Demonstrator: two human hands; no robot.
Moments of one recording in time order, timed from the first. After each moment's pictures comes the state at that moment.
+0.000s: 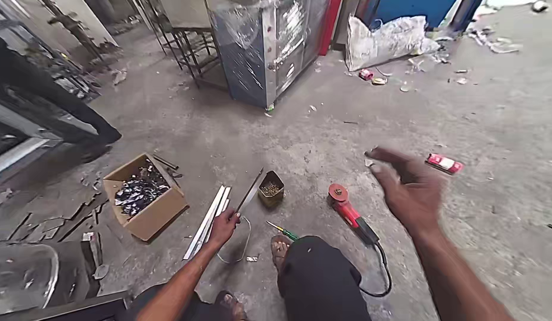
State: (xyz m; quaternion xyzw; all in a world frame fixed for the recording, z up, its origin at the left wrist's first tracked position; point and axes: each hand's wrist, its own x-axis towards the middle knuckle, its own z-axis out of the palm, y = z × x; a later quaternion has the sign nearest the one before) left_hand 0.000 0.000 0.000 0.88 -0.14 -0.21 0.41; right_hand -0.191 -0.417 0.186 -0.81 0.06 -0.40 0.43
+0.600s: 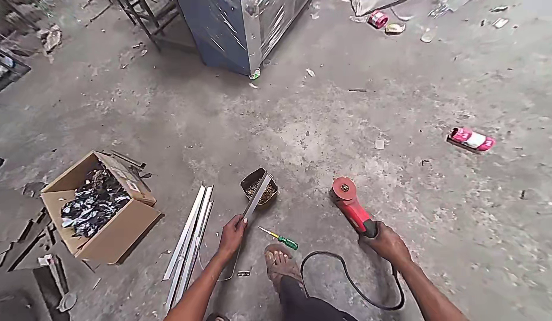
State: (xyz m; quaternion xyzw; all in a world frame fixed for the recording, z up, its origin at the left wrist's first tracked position) left_hand 0.029 -0.075 -0.129 0.86 -0.10 -0.28 0.42; right_hand -0.259 -0.523 -0.171 -0.84 0.46 0.18 0.22
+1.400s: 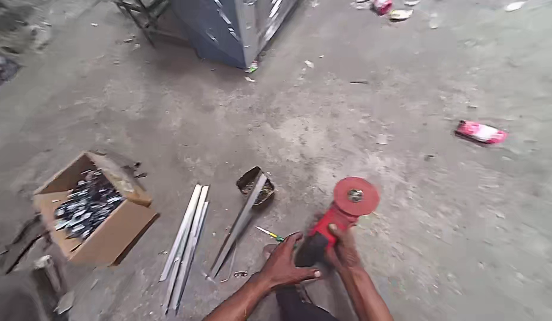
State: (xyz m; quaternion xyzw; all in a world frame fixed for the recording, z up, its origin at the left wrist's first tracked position) left_hand -0.078 -0.181 -0.070 0.72 -0.28 -0.47 0.43; right_hand -0.166 -0.360 -0.095 -0.32 0.30 -0.23 0.87
